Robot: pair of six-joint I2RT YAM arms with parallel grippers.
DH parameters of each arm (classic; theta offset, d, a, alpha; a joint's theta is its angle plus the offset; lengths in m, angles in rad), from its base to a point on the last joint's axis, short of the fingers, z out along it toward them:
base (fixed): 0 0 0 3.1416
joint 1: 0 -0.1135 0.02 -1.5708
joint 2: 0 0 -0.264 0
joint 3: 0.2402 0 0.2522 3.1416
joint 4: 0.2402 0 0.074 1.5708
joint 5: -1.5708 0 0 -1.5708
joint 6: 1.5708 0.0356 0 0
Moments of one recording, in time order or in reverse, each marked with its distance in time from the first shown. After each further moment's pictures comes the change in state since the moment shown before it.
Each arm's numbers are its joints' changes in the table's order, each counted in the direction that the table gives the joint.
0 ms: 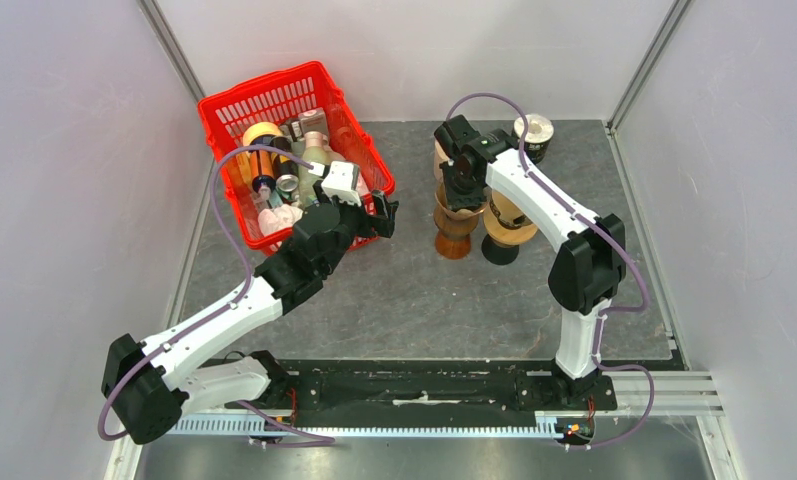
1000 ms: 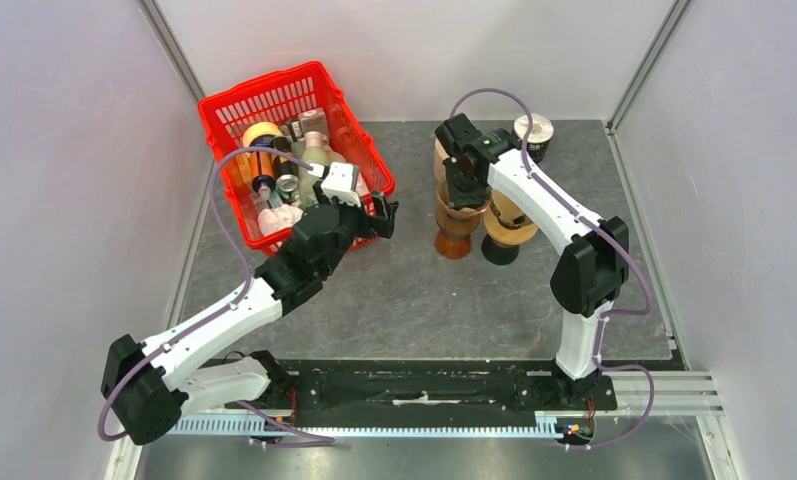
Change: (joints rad) left arm 0.000 0.003 -0.011 -0.016 -0.002 0.006; right arm -0.002 0.015 0.000 -0.002 -0.068 0.027
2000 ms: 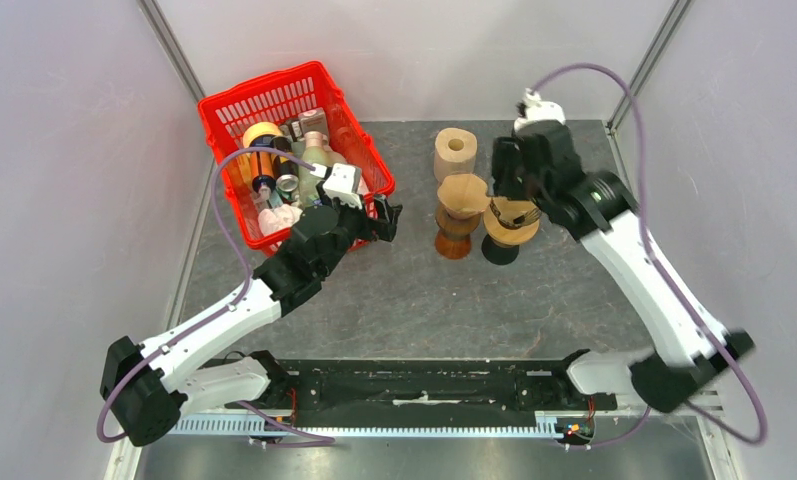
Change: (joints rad) left arm 0.000 0.010 -0.005 0.002 -0.060 -0.001; right arm -0.001 0.506 -0.172 -0.160 -0.121 -0.035
